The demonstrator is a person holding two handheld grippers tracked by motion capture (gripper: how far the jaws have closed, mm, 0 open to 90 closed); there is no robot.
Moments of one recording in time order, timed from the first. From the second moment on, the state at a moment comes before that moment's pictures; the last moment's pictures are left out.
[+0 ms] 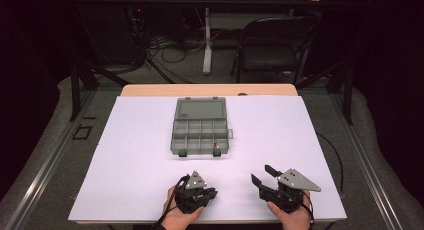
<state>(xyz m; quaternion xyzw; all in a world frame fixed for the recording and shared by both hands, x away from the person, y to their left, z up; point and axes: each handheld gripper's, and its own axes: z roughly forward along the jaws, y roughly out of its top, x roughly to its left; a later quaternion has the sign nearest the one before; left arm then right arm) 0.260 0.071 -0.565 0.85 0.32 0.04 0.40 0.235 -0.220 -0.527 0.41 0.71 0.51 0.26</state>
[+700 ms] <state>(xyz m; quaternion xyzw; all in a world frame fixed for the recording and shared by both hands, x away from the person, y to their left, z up) 0.271 0.078 -0.543 0.84 0.33 0.05 0.43 0.235 -0.219 -0.527 0.42 0.71 0.51 0.25</state>
